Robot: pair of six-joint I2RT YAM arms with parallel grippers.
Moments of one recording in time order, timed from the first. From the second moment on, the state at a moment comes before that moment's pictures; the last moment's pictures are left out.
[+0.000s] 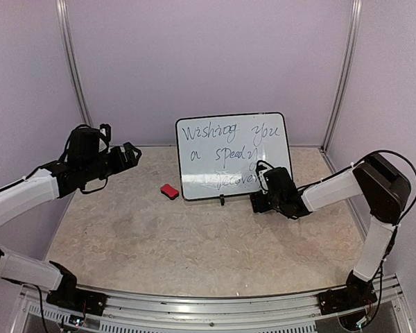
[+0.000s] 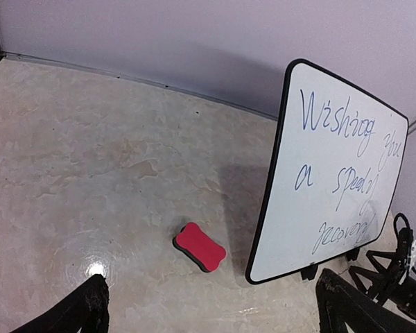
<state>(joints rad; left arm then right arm) -0.41 1.22 0.90 -0.13 -0.09 -0.54 0.64 1.81 0.86 0.26 0.30 0.16</state>
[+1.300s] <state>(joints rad) -0.53 2.09 1.43 -0.32 -0.24 -0.66 0.77 1.29 0.74 0.09 0.39 0.24</state>
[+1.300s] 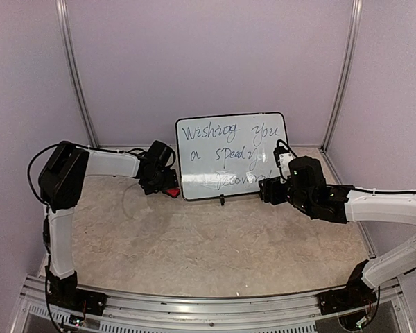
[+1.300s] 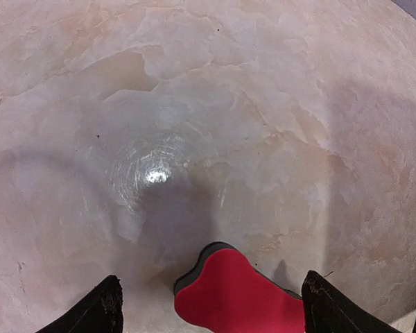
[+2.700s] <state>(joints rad) -0.97 1.89 1.19 -0.14 -0.16 -0.78 0.78 1.30 0.74 0.10 0.28 0.18</state>
